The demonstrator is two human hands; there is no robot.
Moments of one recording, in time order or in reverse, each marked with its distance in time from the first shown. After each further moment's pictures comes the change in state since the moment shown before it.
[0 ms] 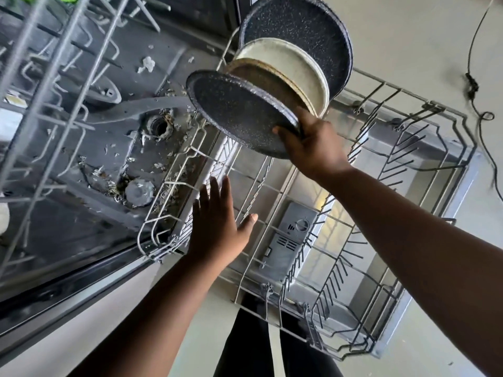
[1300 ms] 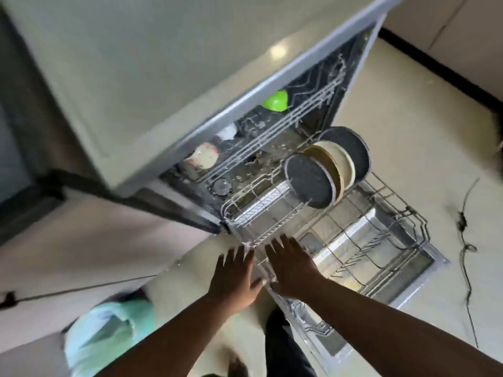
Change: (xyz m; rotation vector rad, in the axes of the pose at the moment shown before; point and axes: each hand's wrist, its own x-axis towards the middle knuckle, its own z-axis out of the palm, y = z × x) left_hand -0.251 0.027 -0.073 0.077 -0.117 -0.184; right_hand -0.198 -0.167 -0.041 -0.860 -0.914 -0.511
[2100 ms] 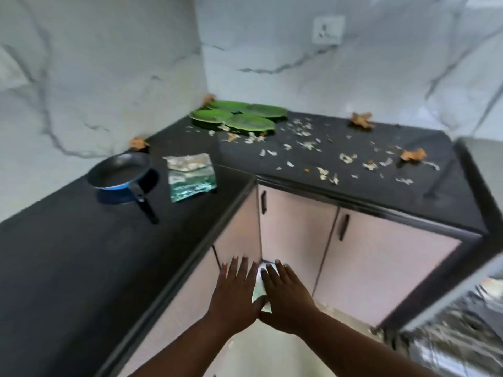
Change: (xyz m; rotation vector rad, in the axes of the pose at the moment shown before) left_hand -0.531 -0.173 0.104 -0.245 0.564 -0.906; right_hand -0.152 -0.521 -0.035 -0.474 0.129 -0.918
